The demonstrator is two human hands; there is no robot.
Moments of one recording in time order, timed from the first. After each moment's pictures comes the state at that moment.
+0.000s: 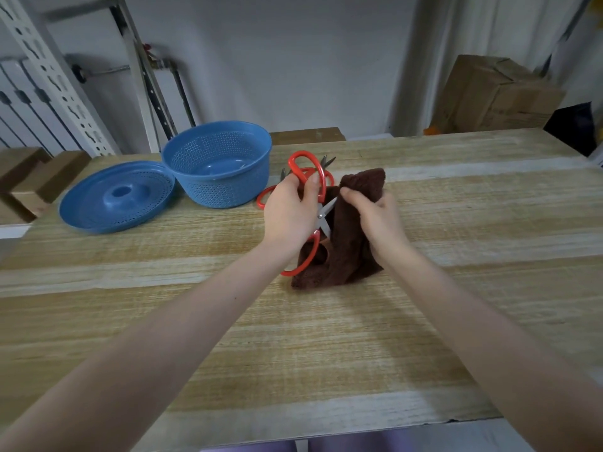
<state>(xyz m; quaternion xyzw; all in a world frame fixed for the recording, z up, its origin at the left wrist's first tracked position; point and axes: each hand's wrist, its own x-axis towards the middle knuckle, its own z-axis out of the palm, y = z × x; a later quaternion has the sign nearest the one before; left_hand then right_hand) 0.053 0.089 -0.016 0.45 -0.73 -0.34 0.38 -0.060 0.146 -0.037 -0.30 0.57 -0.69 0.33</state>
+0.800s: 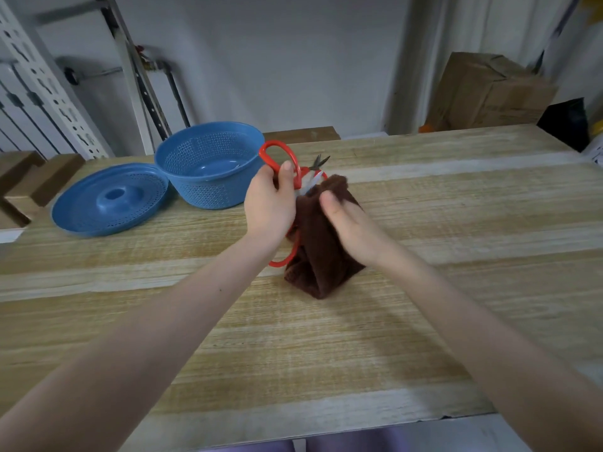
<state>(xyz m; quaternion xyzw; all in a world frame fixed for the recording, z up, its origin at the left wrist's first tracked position) 0.055 0.073 -0.016 0.47 -0.69 -0.32 0.44 -0.051 0.162 -0.028 -0.56 0.62 -0.46 0.30</state>
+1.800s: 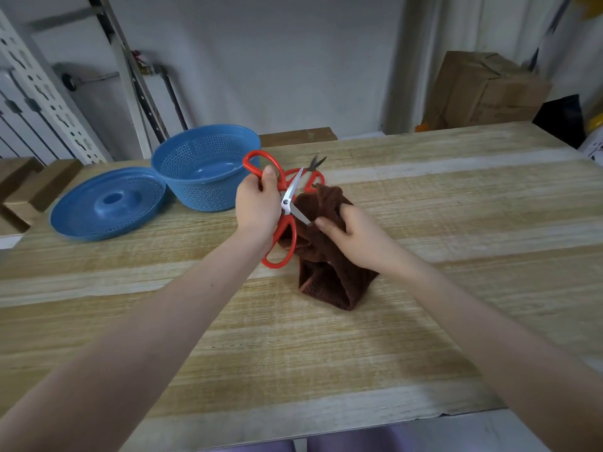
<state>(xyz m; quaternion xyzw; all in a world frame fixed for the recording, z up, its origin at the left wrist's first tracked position) 0.057 0.062 -0.022 0.49 -0.61 -0.44 0.45 -0.066 0.163 -0.043 -0.60 0.67 -0.39 0.19</state>
